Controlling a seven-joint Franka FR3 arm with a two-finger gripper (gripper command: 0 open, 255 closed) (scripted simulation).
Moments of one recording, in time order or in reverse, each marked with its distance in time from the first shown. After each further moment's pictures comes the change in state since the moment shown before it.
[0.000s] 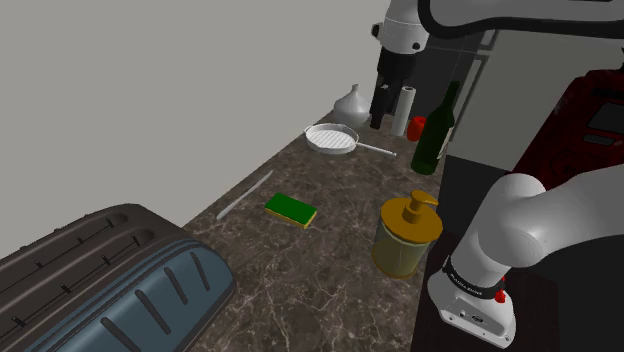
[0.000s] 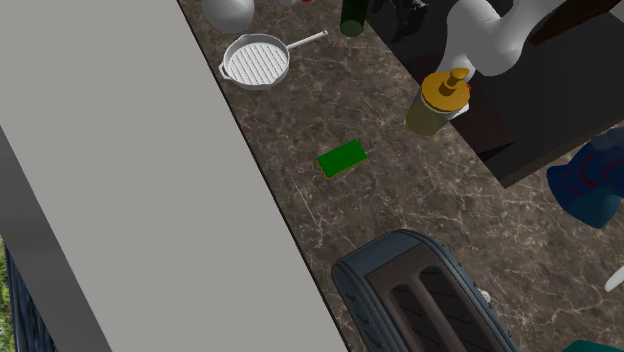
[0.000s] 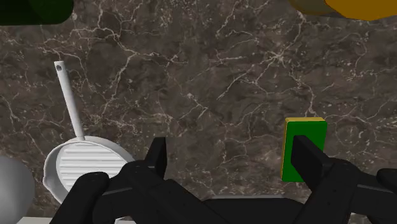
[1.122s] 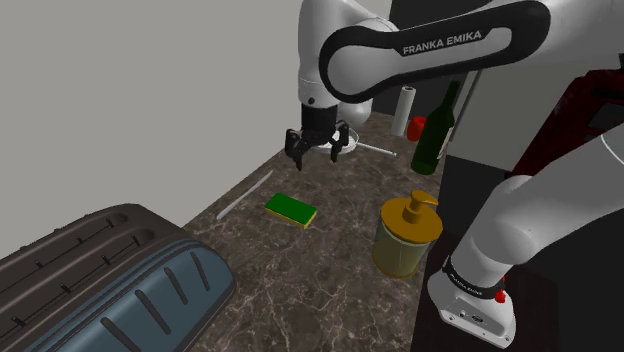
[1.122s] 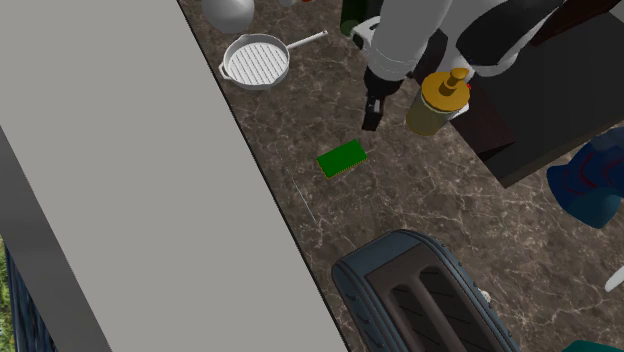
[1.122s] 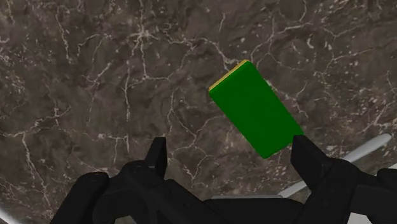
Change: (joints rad) arm -0.117 0.349 0.377 0.066 0.176 0.243 0.848
